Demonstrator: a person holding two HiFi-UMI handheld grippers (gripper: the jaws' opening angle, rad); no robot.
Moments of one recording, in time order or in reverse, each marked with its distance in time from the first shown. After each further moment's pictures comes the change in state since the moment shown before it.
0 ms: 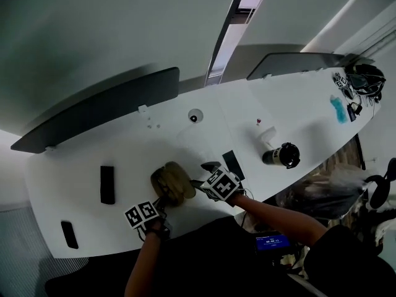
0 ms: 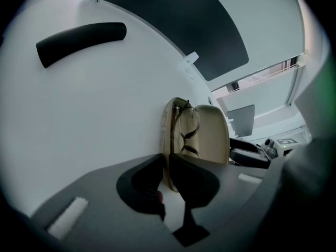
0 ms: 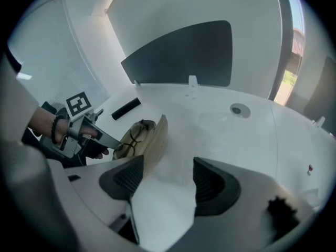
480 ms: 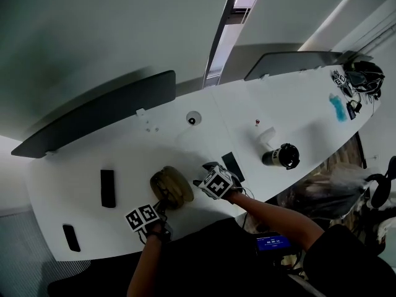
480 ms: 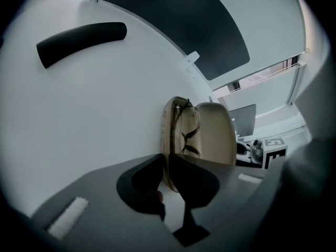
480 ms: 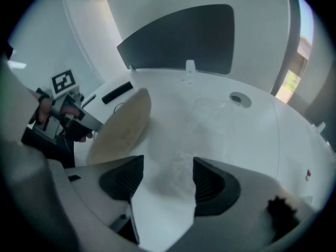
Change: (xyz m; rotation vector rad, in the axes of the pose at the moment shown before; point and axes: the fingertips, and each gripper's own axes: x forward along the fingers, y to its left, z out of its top) left arm 0.002 0.002 -0.003 0.004 0.001 0.011; right arm 0.027 -0.024 -0.029 -0.083 0.104 -0.055
